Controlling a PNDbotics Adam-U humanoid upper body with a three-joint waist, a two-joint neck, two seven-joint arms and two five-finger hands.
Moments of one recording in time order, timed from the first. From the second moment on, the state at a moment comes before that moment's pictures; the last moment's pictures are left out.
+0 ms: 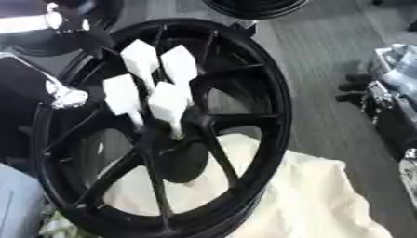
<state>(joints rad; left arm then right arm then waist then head) -1.01 0.92 -0.63 -1.90 -0.14 0.51 -0.60 -0.18 -0.54 -0.08 -1.72 -0.29 0.06 0.08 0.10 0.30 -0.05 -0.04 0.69</state>
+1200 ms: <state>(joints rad) -1.07 0.83 -0.71 -1.73 -0.36 0.39 -0.76 -0.18 -0.54 -0.07 -1.72 -0.29 0.06 0.09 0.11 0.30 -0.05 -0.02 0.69</state>
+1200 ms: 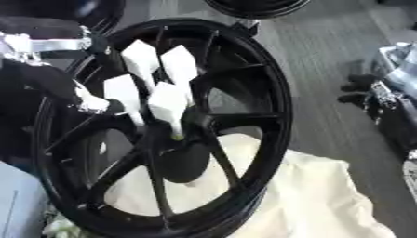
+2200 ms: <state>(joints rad) -1.09 0.81 -0.72 -1.73 -0.38 0.35 -0.84 -0.18 -0.54 -0.06 -1.71 -0.29 0.06 0.10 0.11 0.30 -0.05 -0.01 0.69</state>
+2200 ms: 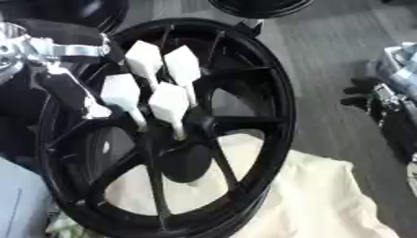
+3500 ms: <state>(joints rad) -0.86 1.04 -0.29 -1.99 -0.23 0.32 -0.57 -0.18 -0.54 -0.07 -1.71 -0.29 0.06 0.08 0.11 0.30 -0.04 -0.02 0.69</state>
